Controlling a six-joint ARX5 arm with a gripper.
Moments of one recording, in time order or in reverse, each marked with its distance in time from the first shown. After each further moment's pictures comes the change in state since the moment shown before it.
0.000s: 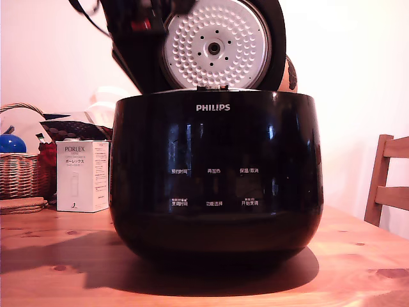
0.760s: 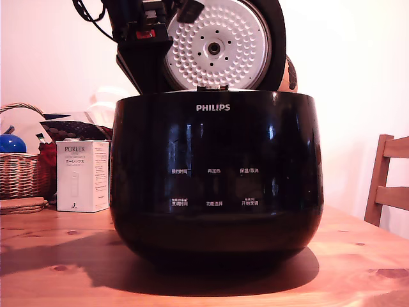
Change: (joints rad) arm -0.005 -0.019 0.000 0.022 -0.037 -0.006
